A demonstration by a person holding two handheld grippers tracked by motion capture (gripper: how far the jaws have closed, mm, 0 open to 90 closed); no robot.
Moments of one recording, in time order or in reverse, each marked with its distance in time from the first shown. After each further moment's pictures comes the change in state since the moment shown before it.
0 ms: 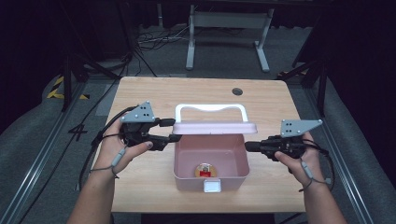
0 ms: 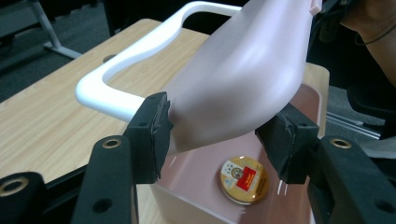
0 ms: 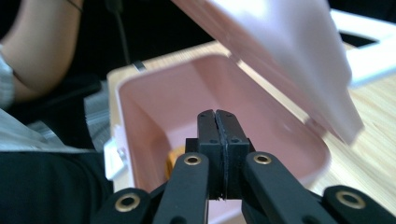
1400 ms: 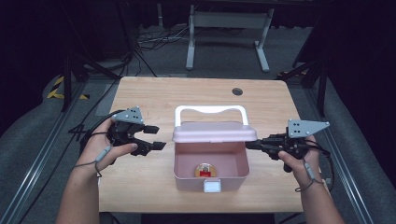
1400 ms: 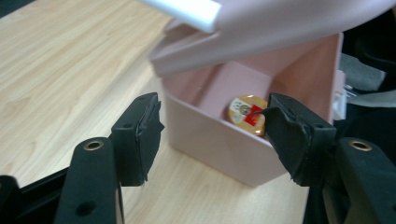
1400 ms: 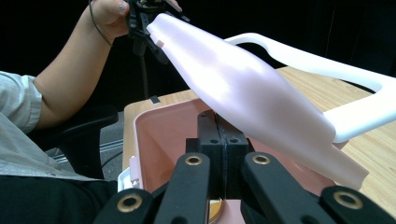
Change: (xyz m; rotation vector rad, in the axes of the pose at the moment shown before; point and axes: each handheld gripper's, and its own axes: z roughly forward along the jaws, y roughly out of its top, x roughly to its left) left arm 0.033 -0.032 -0.018 0.179 -0.018 -0.075; right arm 0.000 -0.001 -0.004 -0.159 0.053 -0.034
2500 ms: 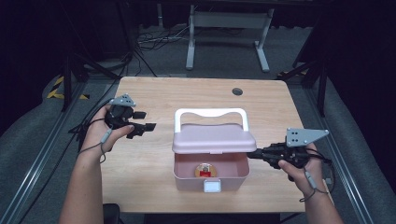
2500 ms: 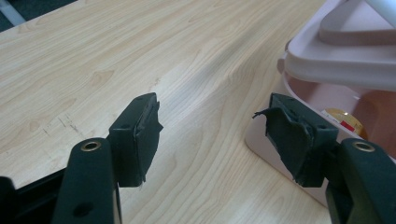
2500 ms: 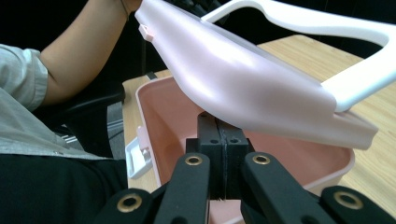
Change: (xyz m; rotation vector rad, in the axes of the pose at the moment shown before) left arm 0.058 -0.008 0.011 0.009 0.179 -0.133; right arm 0.018 -0.011 -0.003 0.106 -0.041 0.029
